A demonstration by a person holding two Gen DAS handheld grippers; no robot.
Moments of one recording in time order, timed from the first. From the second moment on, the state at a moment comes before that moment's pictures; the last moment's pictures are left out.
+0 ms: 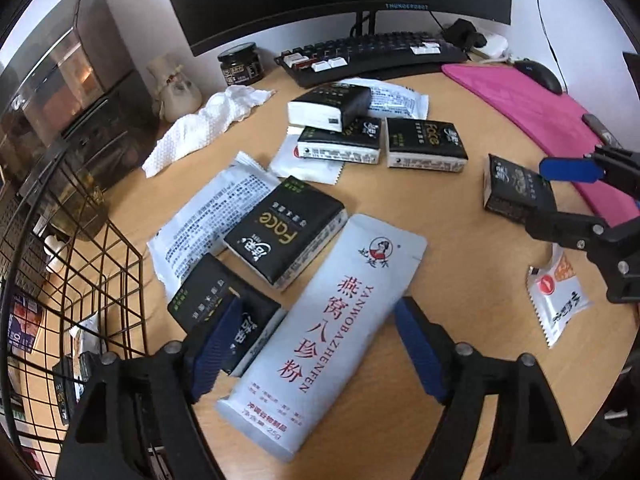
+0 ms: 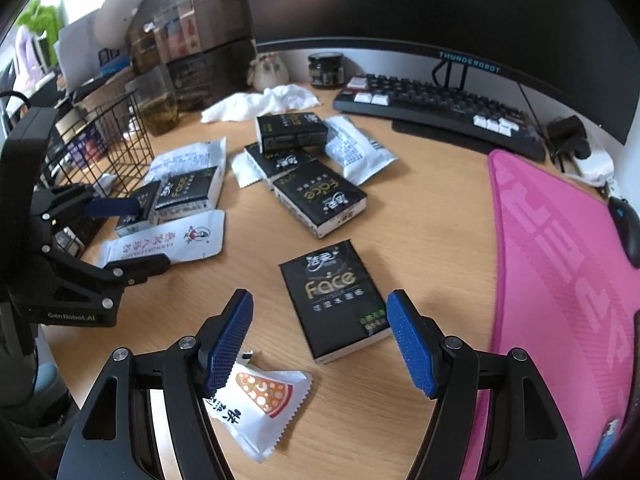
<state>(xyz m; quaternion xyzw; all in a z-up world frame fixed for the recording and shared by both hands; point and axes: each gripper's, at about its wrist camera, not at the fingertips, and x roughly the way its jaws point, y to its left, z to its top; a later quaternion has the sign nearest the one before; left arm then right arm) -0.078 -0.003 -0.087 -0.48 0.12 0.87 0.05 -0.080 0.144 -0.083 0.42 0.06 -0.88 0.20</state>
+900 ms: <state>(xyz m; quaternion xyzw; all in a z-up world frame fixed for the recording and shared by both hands) -0.066 0.018 -0.086 -0.51 0.07 0.84 0.17 -0.078 0.150 -0.075 0.42 0.06 -0.88 0.20</state>
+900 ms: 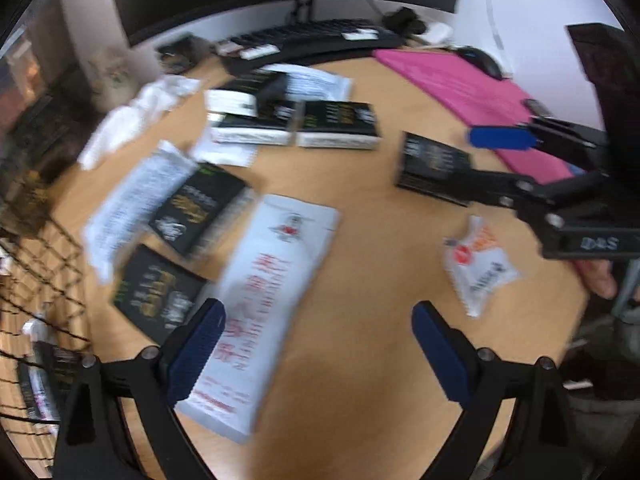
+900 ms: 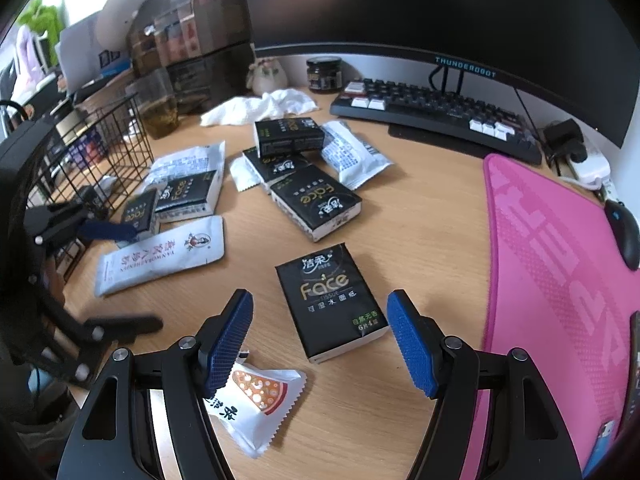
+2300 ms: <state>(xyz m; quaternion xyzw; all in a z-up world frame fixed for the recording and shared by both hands) -0.077 0.016 -0.094 -0.50 0.07 0.86 0.12 -0.079 0.147 -0.082 0.43 0.06 -0.88 0.20</state>
